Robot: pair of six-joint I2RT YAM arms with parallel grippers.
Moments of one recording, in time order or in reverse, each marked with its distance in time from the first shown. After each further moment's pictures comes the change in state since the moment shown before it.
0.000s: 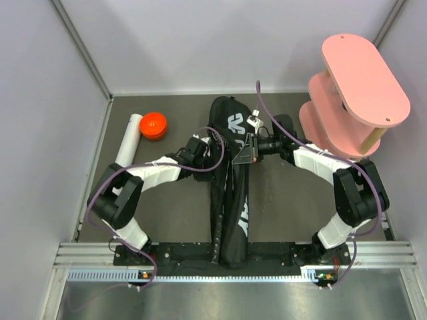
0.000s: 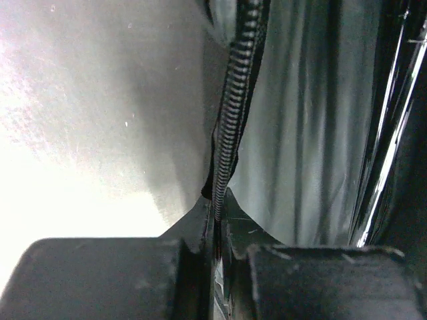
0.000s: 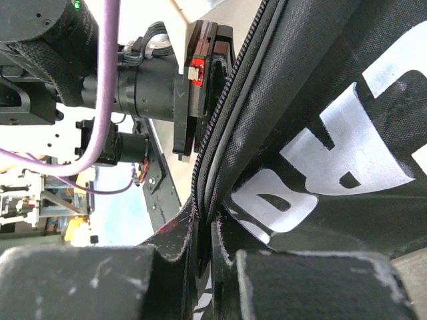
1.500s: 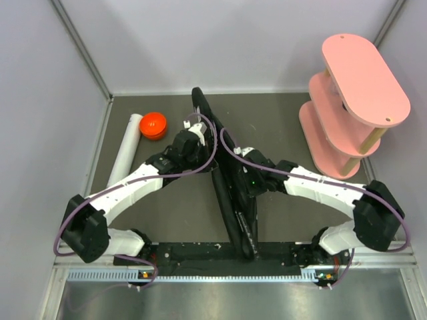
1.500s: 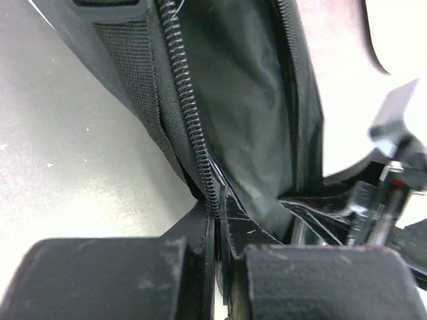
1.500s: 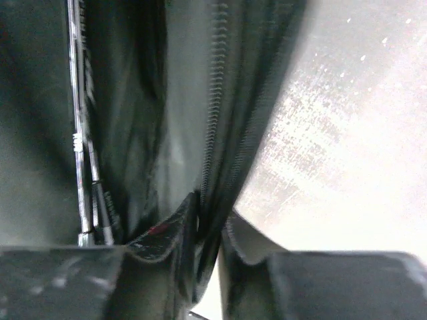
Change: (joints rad) left arm -0.058 -0.327 0.043 -0.088 -0.066 -0.041; right arm 0.449 -0.191 -0.068 -0.569 1.053 -0.111
